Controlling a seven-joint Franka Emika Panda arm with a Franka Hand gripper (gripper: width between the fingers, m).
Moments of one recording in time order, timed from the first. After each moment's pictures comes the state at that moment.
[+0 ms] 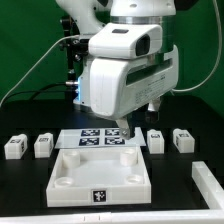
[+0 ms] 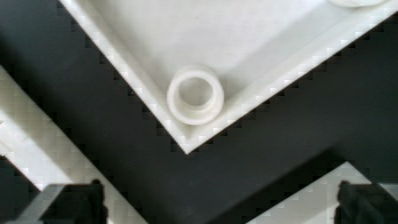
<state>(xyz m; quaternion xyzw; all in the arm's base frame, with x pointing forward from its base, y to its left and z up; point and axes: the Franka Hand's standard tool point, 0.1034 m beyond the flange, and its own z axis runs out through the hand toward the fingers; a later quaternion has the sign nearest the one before) 0.562 0.047 0.113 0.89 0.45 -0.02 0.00</state>
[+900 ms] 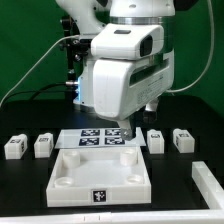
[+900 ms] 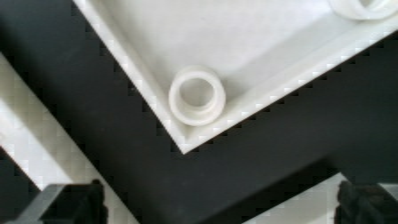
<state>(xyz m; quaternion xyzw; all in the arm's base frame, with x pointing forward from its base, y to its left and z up) 0.560 0.044 0.113 0.83 0.55 -0.02 0.00</state>
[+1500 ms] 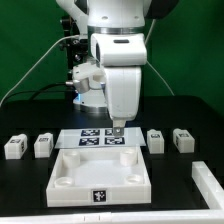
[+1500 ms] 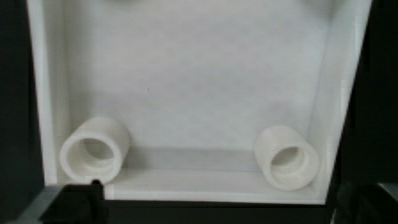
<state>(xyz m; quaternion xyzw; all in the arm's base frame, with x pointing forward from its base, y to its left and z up) 0.503 0.011 0.100 0.68 0.73 -0.03 -0.01</state>
